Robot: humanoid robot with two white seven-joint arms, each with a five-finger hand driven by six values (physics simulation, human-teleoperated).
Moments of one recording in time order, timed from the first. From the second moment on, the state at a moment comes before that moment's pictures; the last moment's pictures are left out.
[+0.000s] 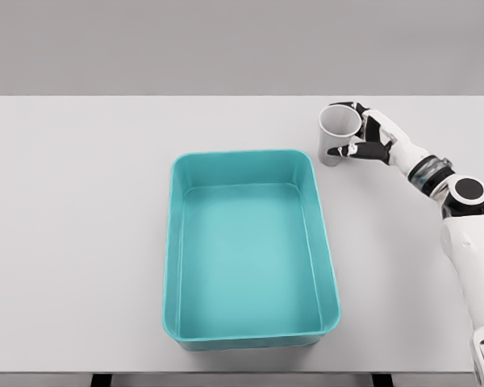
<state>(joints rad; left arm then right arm) 0.03 0.00 -0.14 -0.13 0.08 0.11 -0.10 -0.60 -0.29 0.14 -0.82 -0.21 -0.19 0.61</state>
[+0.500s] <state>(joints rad) 0.03 0.00 -0.14 -0.13 0.08 0.11 -0.10 -0.54 -0.30 0.11 -0.96 -0.21 -0.19 0.61</state>
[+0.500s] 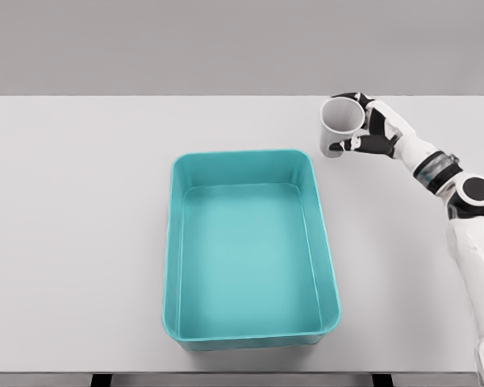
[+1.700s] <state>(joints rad) 0.03 0.00 -0.14 -0.13 0.08 0.11 -0.10 -0.35 -0.35 0.06 -1.47 -0.29 -0.17 0.61</state>
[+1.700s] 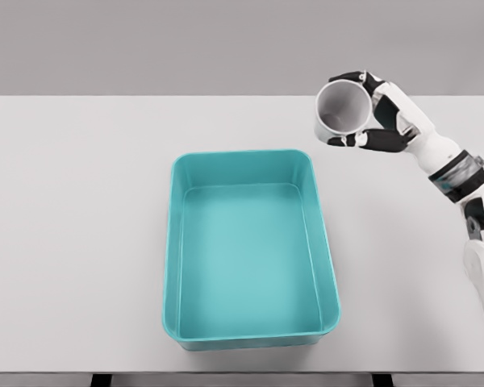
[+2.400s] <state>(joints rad) 0.03 0.00 -0.14 -0.13 0.08 0.11 -0.10 -0.34 -0.35 0.19 -1.61 -0.28 -0.18 0.61</state>
